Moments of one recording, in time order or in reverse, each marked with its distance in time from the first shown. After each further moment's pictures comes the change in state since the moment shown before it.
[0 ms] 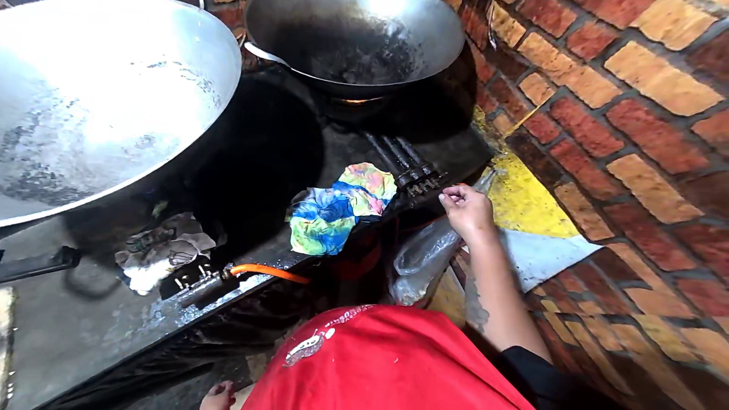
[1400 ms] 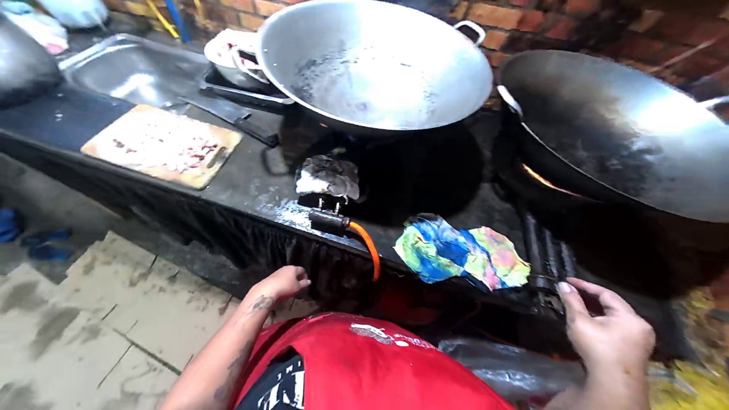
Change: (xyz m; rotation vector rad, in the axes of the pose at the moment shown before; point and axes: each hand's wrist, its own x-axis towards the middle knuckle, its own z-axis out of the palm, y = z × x) left_hand -0.201 0.185 -0.073 0.174 -0.207 0.441; right_hand -0.032 -0.078 -0.002 0.035 -0.143 -0.577
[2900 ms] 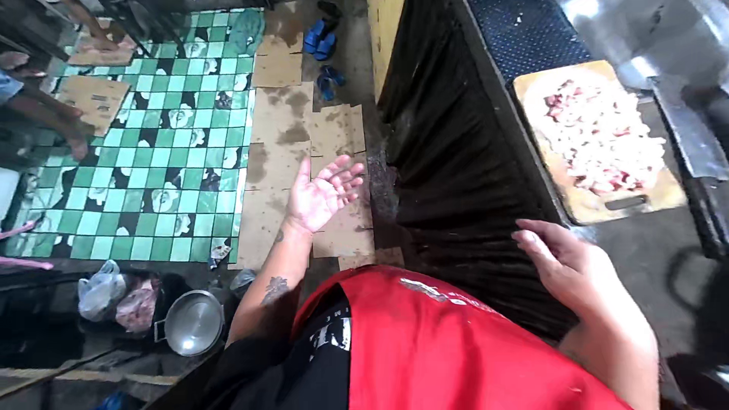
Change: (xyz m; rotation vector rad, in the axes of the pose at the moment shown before) left_hand -0.300 -0.380 -0.018 -1.987 1.163 0.669; right_hand -0.202 -0.473 0.335 0.112 -1.183 -1.161
